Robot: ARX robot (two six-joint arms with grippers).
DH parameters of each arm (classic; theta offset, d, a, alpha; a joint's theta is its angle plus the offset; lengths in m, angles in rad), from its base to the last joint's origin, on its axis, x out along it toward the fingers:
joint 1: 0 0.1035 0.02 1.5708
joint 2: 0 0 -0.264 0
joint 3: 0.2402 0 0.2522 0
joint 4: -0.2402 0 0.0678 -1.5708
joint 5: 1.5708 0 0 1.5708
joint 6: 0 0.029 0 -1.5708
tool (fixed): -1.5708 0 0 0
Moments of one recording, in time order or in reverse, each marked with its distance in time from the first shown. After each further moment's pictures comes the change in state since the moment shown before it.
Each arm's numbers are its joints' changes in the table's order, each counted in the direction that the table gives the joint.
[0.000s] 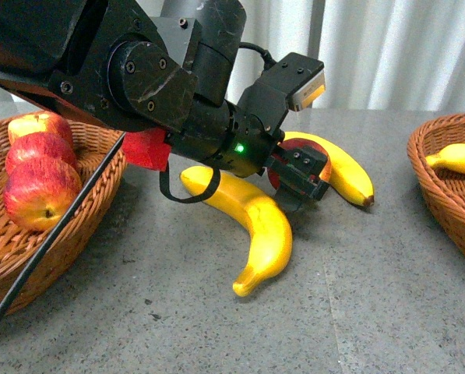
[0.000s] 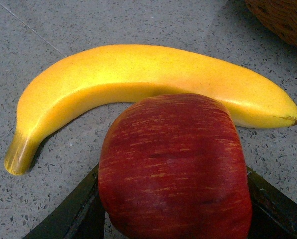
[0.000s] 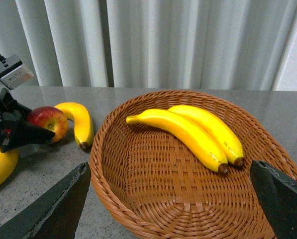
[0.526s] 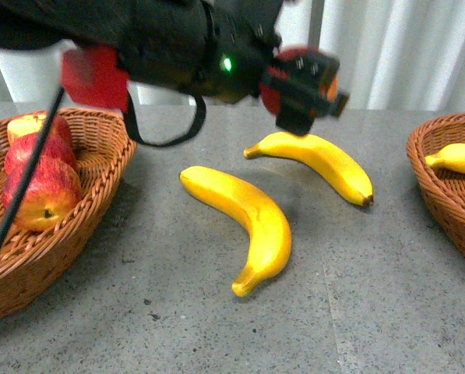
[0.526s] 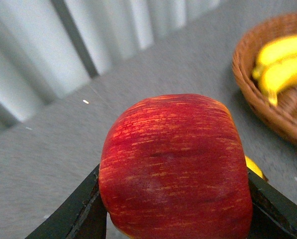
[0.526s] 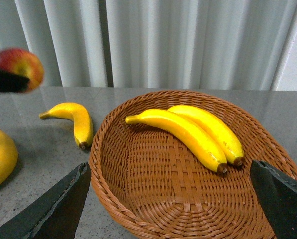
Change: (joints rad) left arm -0.022 0.283 -0.174 0.171 0.145 -0.079; right arm 0.000 0.000 0.000 0.000 0.000 0.000
